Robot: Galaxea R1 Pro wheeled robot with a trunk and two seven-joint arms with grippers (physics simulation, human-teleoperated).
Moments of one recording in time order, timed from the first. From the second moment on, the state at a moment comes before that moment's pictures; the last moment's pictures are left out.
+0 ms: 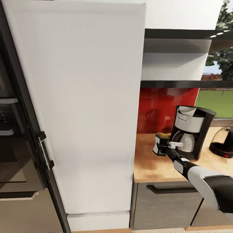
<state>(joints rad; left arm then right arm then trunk) 0.01 0.04 0.04 -0.09 0.19 -0.34 0.12 -1.10 -0.19 0.20 0.08 -0.42 -0.41 0.27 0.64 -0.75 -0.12</state>
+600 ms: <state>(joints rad) 0.01 0.04 0.04 -0.09 0.19 -0.34 0.12 -1.10 -0.19 0.20 0.08 -0.42 -0.41 0.27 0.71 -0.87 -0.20</state>
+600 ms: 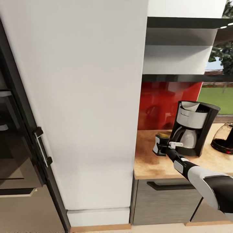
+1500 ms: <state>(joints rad) 0.01 0.04 0.04 -0.09 0.19 -0.34 0.12 -1.10 -0.19 0.20 0.08 -0.42 -0.48 0.27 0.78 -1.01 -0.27</state>
